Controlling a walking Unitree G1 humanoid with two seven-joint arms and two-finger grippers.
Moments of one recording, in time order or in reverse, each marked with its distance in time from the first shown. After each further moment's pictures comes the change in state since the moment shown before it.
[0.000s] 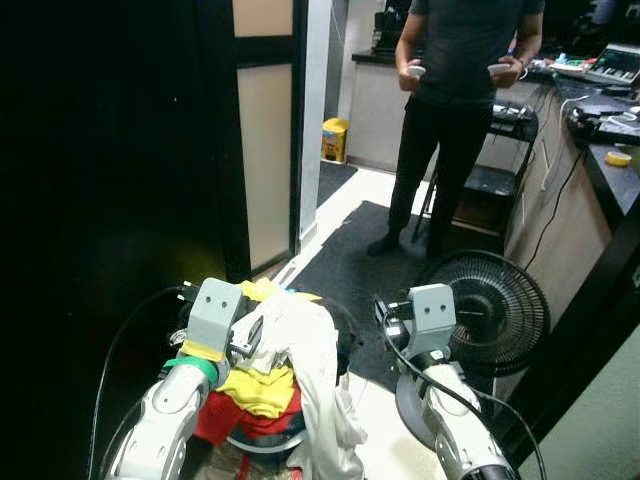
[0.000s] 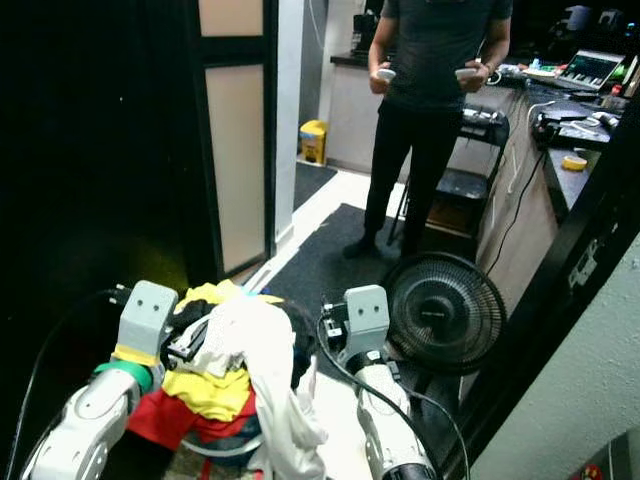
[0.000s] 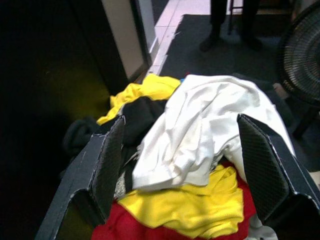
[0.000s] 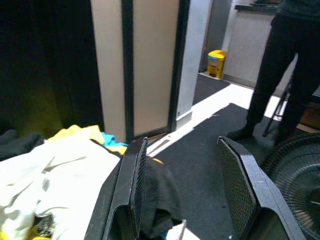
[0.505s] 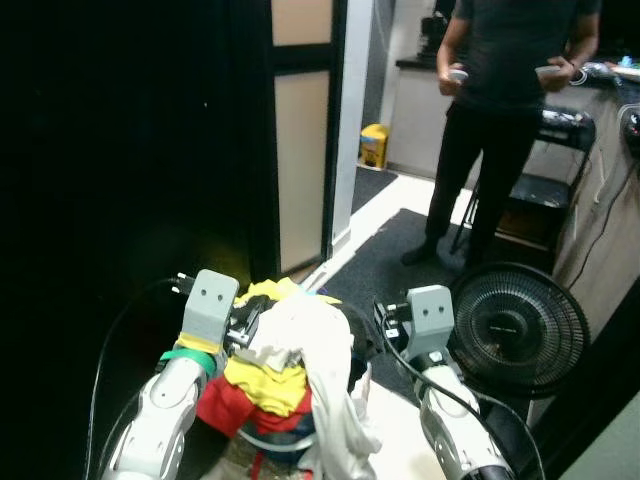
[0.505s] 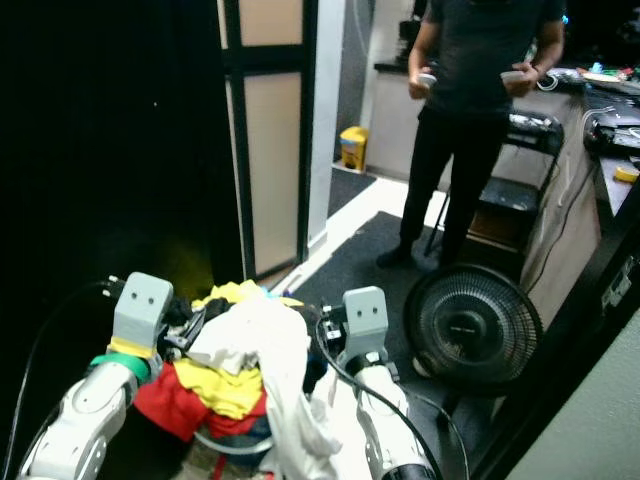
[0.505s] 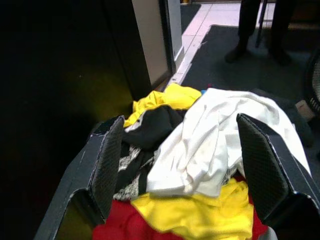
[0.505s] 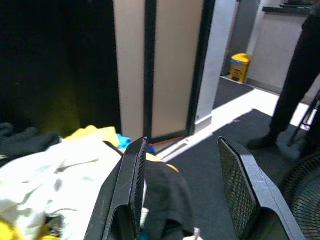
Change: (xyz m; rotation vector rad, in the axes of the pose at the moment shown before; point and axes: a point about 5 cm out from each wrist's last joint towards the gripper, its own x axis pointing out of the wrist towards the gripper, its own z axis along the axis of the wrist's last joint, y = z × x) left arm 0.006 0.000 0.011 -0.002 -0.045 0.020; right arm 0.000 -0.002 -0.002 -0.005 0.005 -0.004
